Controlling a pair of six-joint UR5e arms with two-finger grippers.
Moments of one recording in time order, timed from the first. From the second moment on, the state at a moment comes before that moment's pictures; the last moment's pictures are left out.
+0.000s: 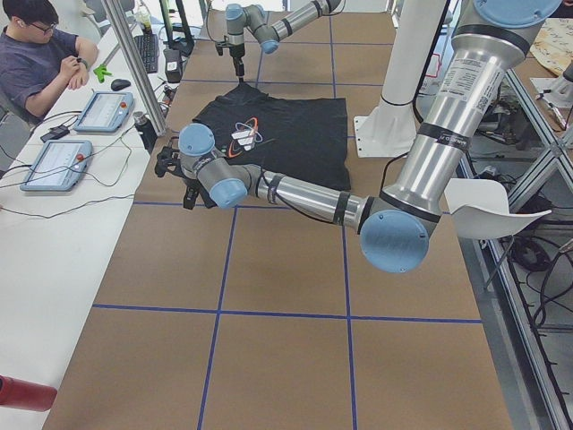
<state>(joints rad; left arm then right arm) -1.27 -1.94 -1.43 -2.20 -2.36 -0.68 1.00 -0.95 1.07 -1.06 2.28 0.46</state>
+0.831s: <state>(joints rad) -1.27 -1.94 -1.43 -2.20 -2.36 -0.69 0.99 -0.95 1.05 -1.06 2.28 0.47</state>
